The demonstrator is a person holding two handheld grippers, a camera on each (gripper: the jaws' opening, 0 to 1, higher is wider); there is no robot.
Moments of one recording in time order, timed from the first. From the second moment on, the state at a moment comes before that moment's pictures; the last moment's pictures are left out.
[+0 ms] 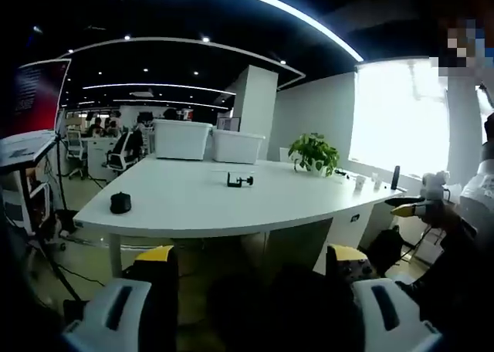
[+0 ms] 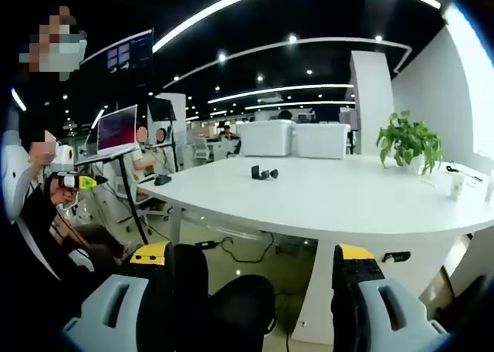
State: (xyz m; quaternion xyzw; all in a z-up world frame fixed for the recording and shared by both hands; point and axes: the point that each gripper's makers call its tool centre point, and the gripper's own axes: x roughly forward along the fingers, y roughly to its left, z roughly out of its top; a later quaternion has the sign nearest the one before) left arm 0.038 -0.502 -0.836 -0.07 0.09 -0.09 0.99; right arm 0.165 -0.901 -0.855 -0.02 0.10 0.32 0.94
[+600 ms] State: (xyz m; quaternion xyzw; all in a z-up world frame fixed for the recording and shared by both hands) left arm 0.039 -0.494 -0.834 -0.04 0.08 -0.07 0.99; right arm 0.169 -0.904 -0.849 -0.01 0.09 0.31 0.95
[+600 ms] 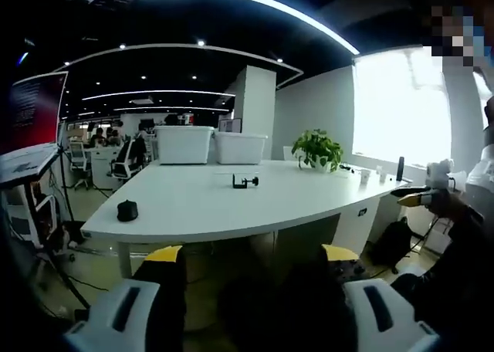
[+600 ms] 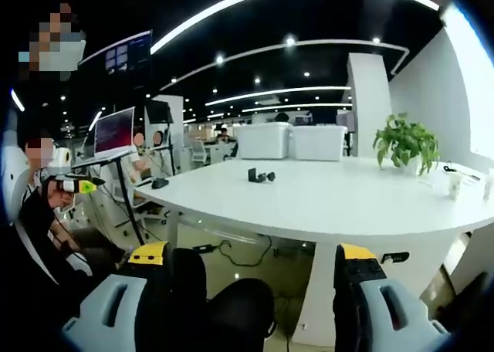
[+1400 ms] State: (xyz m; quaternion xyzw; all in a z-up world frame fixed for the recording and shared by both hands) left arm 0.048 -0.483 -0.825 -0.11 0.03 -0.06 0.99; right arm 0.170 -0.897 -0.850 -0.03 0.08 0.31 0.95
